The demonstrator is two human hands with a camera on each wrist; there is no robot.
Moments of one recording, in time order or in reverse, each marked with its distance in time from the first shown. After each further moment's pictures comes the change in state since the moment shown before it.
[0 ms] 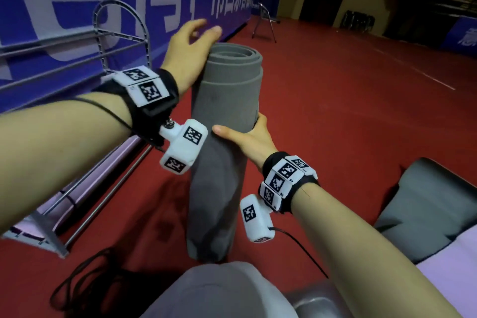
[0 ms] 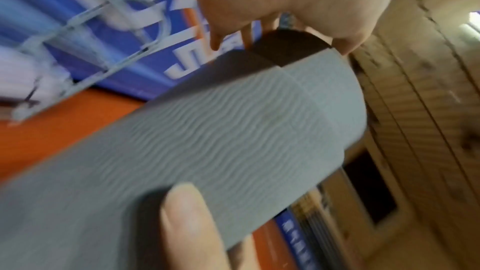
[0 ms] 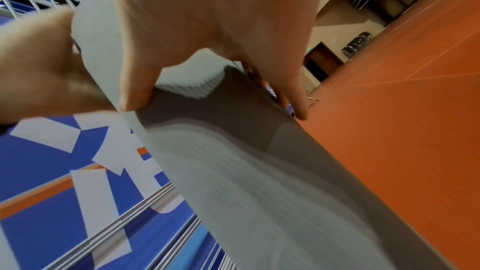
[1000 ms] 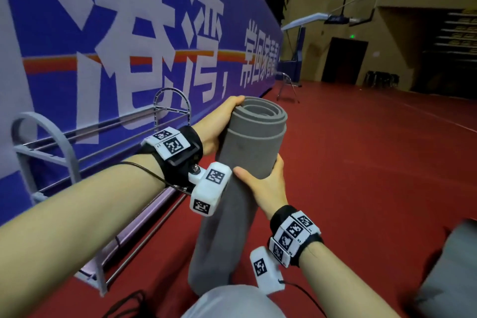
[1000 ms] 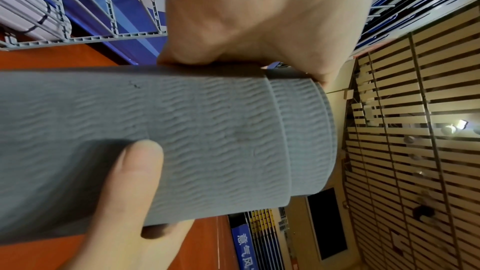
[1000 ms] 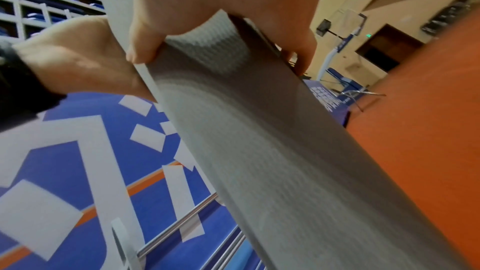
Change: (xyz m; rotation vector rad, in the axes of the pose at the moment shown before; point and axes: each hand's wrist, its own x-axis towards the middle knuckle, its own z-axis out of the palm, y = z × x) left_hand -0.061 0.094 -0.014 -0.356 -0.360 -0.298; right_hand -0.054 -0.040 -0.002 0.164 0.155 -0.287
